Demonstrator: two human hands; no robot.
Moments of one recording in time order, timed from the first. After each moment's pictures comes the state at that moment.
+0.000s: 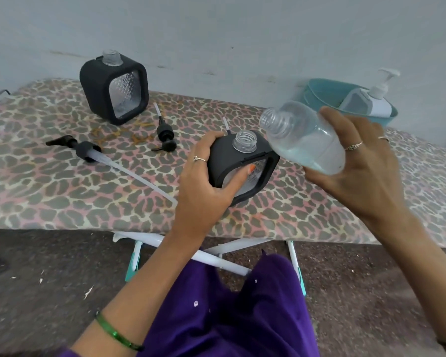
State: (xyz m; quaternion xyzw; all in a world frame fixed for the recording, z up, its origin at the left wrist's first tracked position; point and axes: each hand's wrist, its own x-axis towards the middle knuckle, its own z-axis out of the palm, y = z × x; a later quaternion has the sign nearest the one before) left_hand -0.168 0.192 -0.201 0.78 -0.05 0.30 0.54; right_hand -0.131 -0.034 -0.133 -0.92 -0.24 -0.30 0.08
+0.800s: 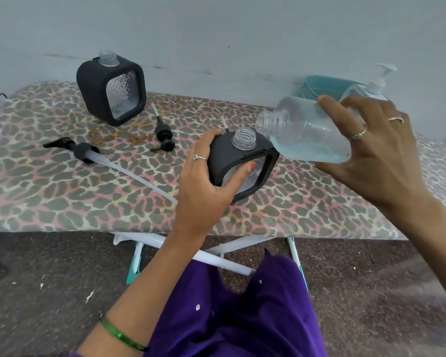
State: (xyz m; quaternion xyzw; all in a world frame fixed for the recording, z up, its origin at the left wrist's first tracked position) left_hand -0.170 0.190 -0.201 0.79 -0.05 0.32 0.53; right_hand -0.125 -0.043 -0.118 -0.90 -0.26 -0.34 -0.01
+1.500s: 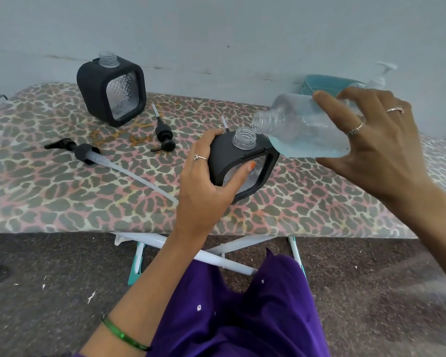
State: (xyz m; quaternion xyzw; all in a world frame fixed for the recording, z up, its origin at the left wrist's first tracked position) left_hand -0.171 0.189 -0.200 0.78 -0.05 0.31 0.54; right_hand -0.119 -0.043 -0.114 -0.88 -0.28 -0.38 -0.04
